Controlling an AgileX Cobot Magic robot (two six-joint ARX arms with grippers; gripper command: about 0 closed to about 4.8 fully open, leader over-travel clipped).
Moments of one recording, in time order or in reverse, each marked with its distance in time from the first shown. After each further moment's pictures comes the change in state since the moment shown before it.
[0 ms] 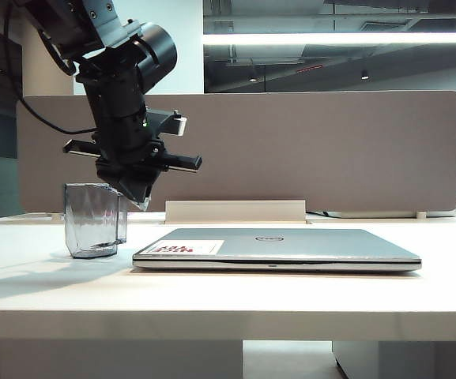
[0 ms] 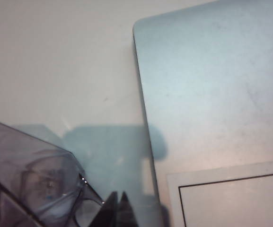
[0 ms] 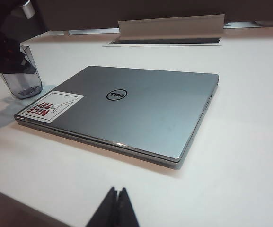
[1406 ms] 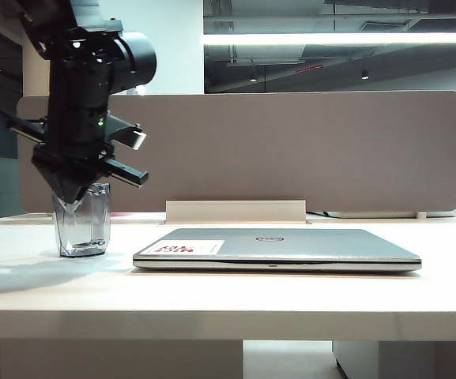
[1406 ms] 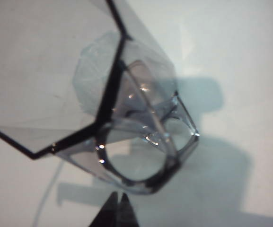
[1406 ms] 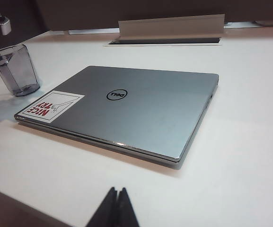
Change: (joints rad) left arm 0.056 -0.050 0.000 -0.309 -0.203 -0.002; right arm 0.000 0.000 0.000 0.000 0.000 0.000
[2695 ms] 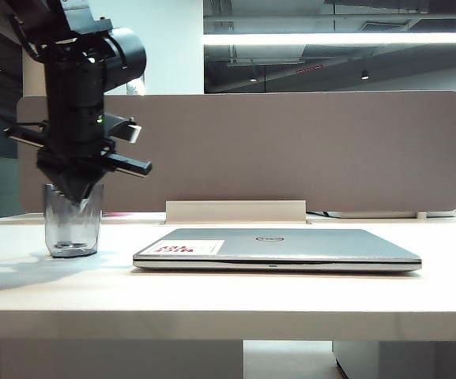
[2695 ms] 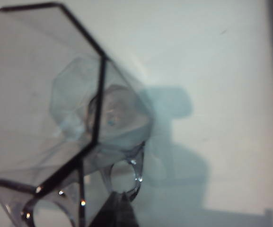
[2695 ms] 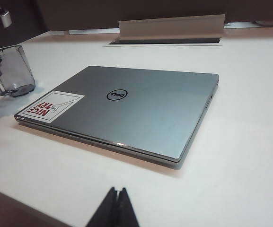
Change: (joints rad) left arm 0.037 -0.002 0.000 0.061 0.083 -0.042; right arm 0.000 0.000 0.000 0.000 0.000 0.000
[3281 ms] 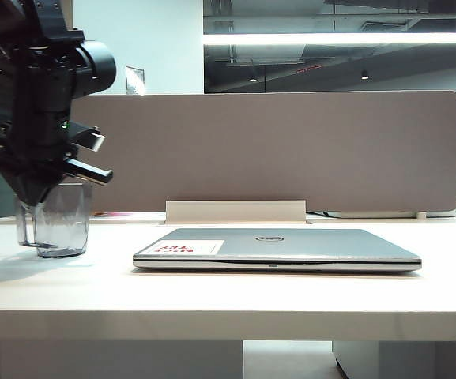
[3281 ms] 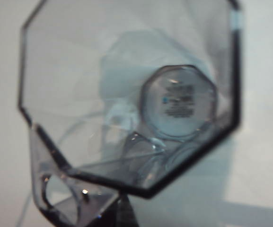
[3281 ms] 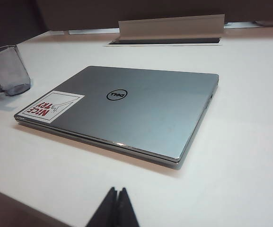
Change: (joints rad) left arm 0.105 0.000 0.000 -0.065 -0.051 0.006; right arm 0.000 0.000 0.000 0.000 0.000 0.000
